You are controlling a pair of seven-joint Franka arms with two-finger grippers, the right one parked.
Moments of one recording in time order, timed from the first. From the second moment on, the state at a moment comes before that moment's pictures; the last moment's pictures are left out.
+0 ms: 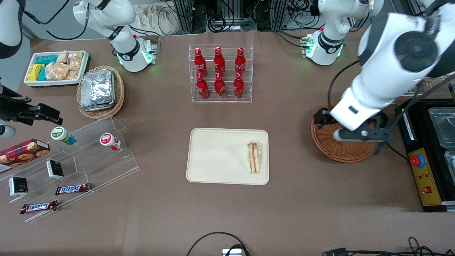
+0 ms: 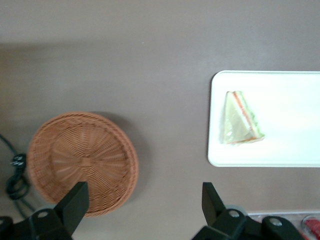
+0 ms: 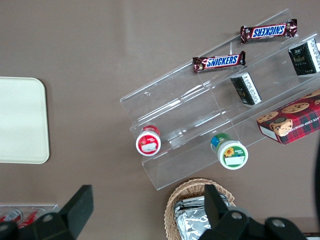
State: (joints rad) arm -0.20 0.24 -0.18 -1.46 0.04 1.68 -0.35
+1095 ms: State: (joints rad) arm -0.44 0.56 -0.18 -1.44 0.10 1.99 -0.70
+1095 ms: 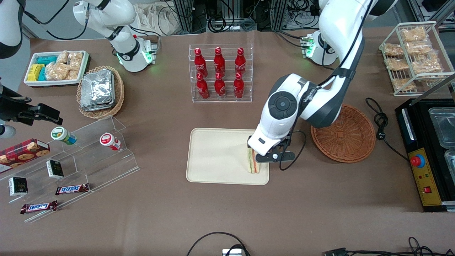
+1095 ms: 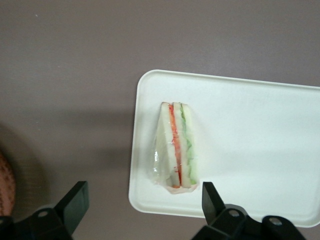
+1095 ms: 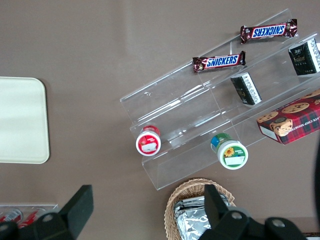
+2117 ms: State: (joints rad) arm -0.54 0.72 -0.18 -1.43 0.26 2.10 -0.86
